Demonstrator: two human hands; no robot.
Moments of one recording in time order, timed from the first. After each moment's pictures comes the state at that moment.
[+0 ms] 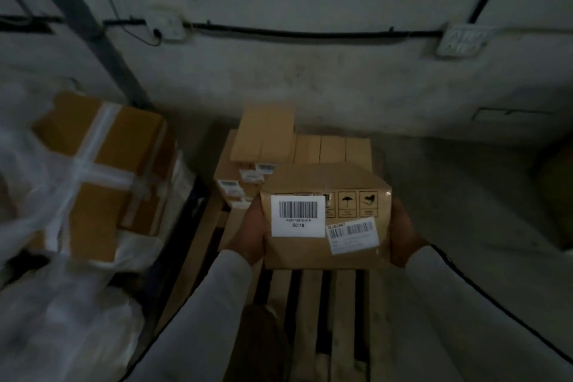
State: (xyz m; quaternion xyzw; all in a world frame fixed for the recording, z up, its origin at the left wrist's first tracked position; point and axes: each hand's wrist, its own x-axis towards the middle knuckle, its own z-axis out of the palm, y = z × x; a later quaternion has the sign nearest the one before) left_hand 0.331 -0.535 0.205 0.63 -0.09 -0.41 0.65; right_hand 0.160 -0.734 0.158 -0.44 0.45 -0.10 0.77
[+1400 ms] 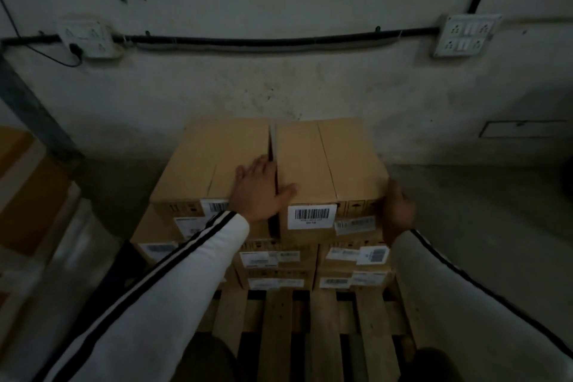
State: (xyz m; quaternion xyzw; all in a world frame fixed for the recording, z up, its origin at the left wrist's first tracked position) left_hand 0.593 -0.777 -0.143 0.85 -0.51 -0.02 0.12; right_hand 0.369 -0.931 -0.184 -0.48 0.50 -0.42 0.58
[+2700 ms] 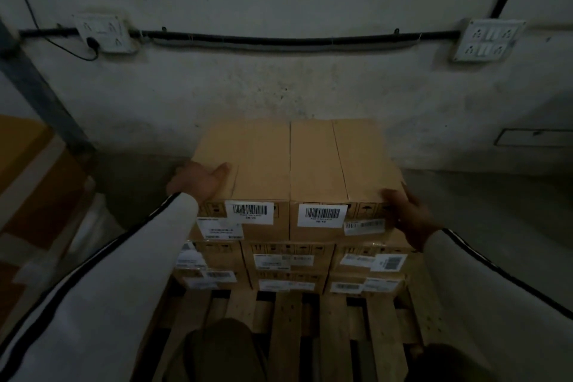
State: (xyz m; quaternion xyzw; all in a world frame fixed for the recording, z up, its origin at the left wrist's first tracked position) left_hand 0.738 -0.704 -0.141 0.95 -0.17 -0.13 0.22; right_hand 0.371 -0.953 -0.173 -0.58 0.43 -0.24 0.65
